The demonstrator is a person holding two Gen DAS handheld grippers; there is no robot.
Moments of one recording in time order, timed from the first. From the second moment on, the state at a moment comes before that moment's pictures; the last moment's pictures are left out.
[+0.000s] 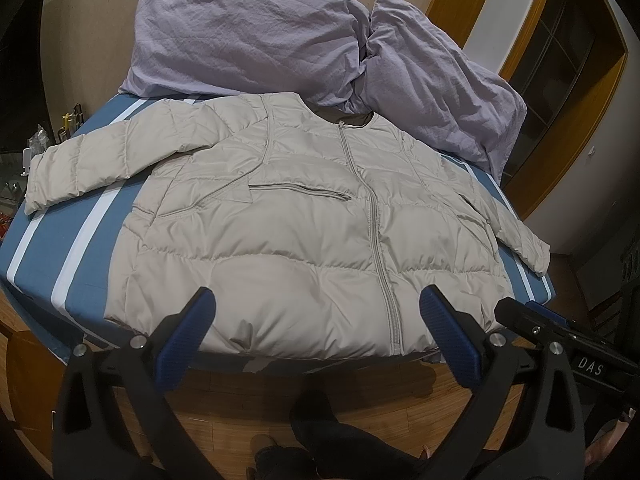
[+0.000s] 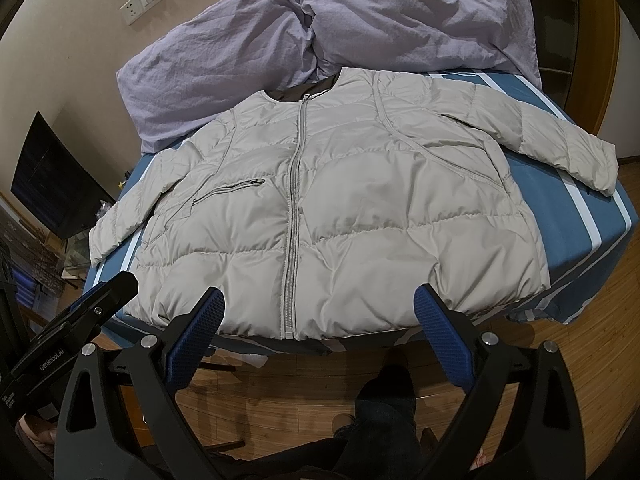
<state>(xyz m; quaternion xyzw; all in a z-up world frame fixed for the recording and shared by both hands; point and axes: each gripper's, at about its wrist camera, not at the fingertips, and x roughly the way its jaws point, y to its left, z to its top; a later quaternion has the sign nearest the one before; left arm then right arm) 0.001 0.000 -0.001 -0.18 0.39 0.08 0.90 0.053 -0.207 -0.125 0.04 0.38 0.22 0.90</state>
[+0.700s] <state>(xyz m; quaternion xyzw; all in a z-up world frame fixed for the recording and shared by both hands) 0.002 0.000 -0.001 -0.18 0.39 0.08 0.90 0.059 -0.210 -0.128 0.05 0.38 0.22 0.90</state>
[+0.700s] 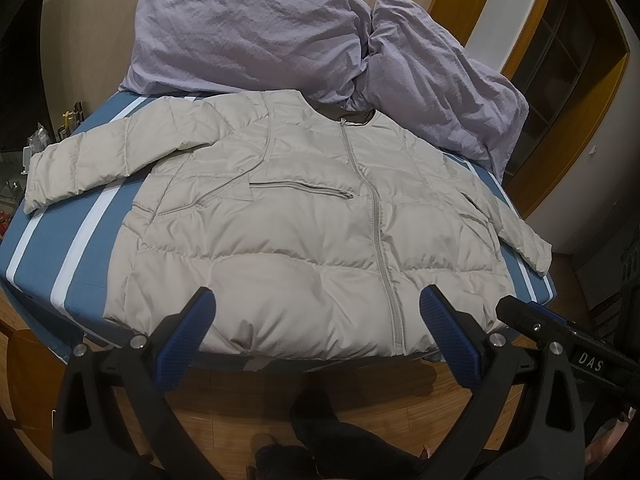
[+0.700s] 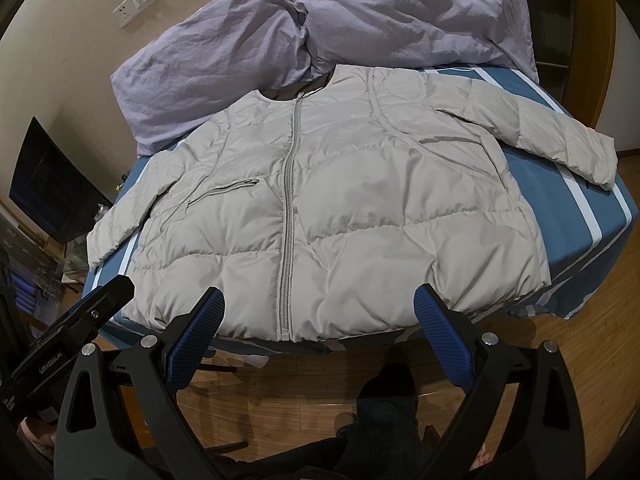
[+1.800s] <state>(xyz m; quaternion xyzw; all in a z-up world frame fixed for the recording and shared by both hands) 0.124 0.035 -0.044 -0.16 0.45 0.14 0.87 0.272 -0.383 -0.133 0.16 0.42 -0.02 0.89</state>
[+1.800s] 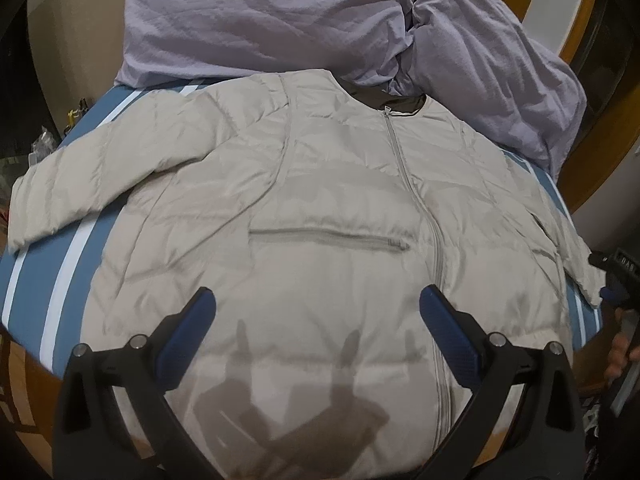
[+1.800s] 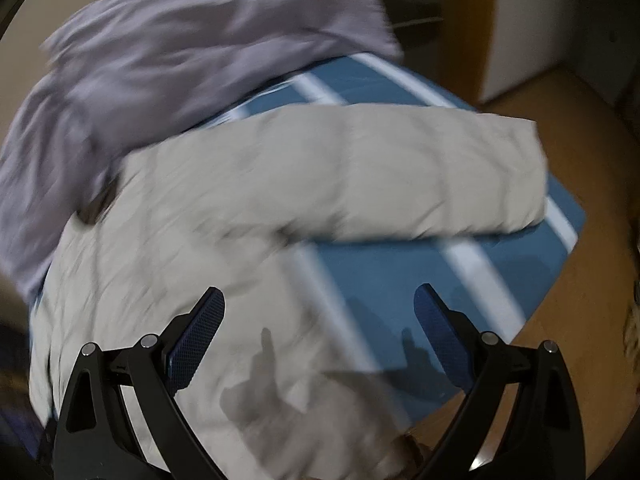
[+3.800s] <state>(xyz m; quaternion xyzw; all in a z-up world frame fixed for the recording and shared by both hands) 0.129 0.122 -0.042 -0.18 0.44 0.21 0.85 0.366 -0.229 -0.115 0.10 0.41 0.10 0.90</state>
